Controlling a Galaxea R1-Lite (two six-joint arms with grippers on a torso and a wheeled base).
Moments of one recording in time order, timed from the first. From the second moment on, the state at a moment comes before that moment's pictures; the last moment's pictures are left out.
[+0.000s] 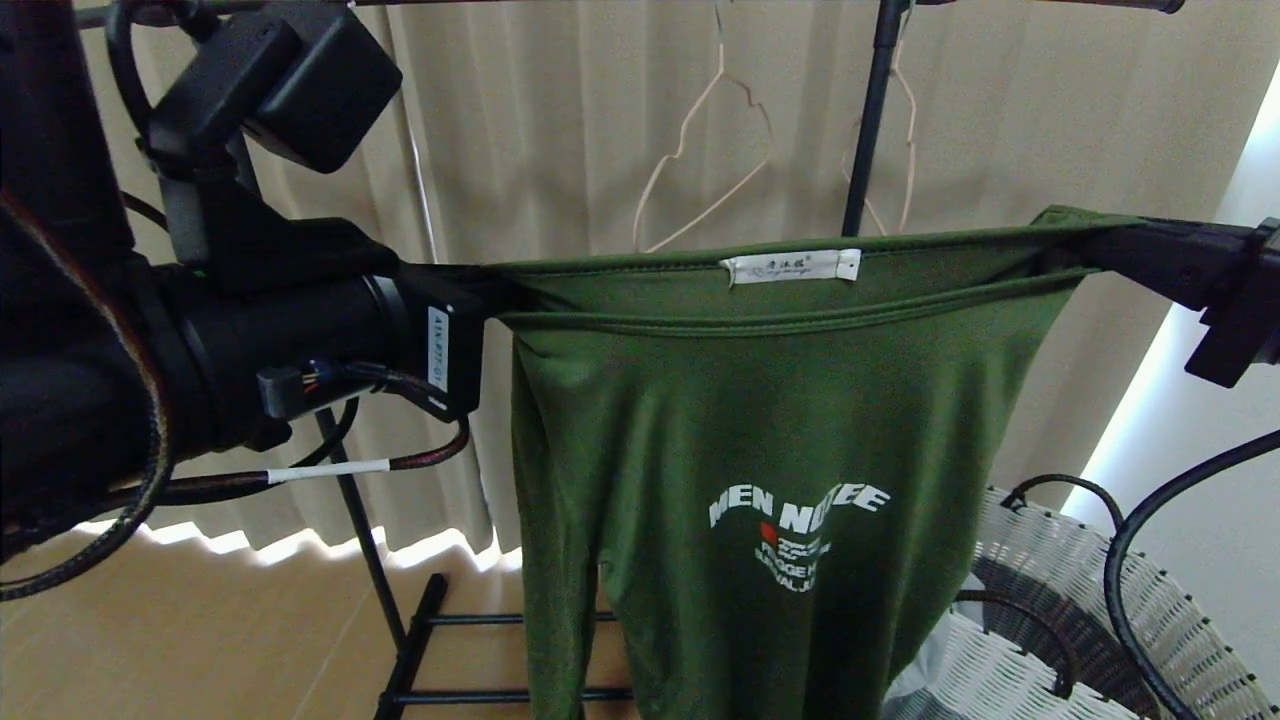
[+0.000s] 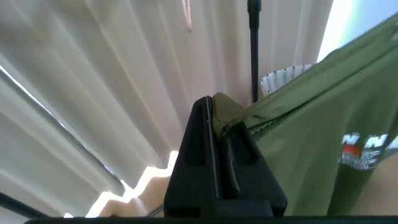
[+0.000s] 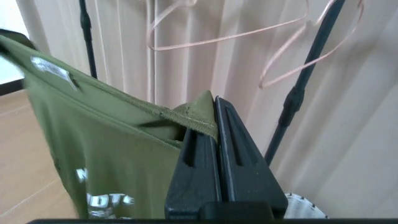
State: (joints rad) left arm -0.72 1.39 -1.06 -0.19 0.21 0.16; right arm 0.41 1.20 -0.89 -0.32 0.13 -0.02
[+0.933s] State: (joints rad) left arm -0.74 1.39 -1.07 -0.19 0.25 0.13; right arm 0.41 1.17 -0.79 -0.35 0.13 -0.02
